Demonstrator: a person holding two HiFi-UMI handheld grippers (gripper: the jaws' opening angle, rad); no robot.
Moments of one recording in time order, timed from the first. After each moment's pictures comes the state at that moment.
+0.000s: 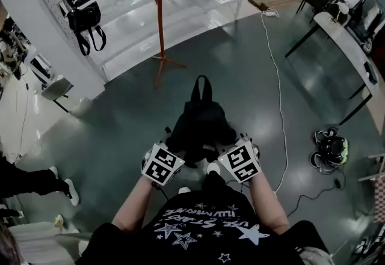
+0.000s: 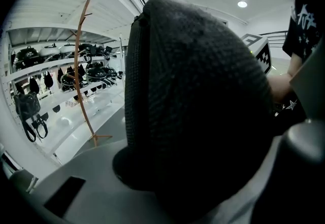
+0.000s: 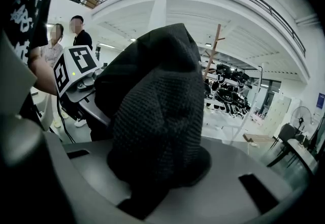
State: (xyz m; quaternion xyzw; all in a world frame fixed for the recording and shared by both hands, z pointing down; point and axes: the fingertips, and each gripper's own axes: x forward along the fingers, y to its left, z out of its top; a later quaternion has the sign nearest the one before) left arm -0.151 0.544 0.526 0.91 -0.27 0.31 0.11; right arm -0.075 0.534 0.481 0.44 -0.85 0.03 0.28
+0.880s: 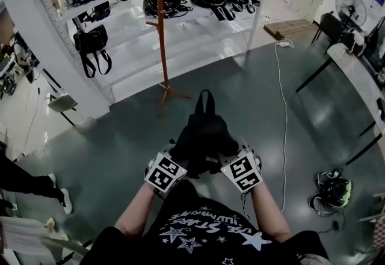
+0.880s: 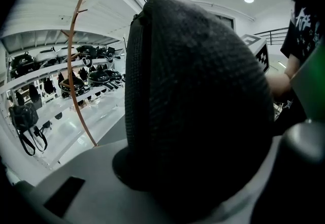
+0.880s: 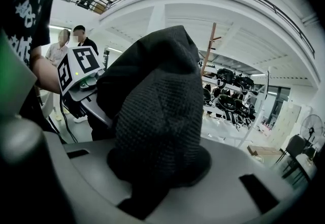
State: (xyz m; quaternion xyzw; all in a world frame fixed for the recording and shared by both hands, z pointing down) left arm -0.035 0.406 0.517 0.90 -0.30 0.31 0.10; right arm 0.041 0.389 0.469 0.40 -0.88 0.00 0.26
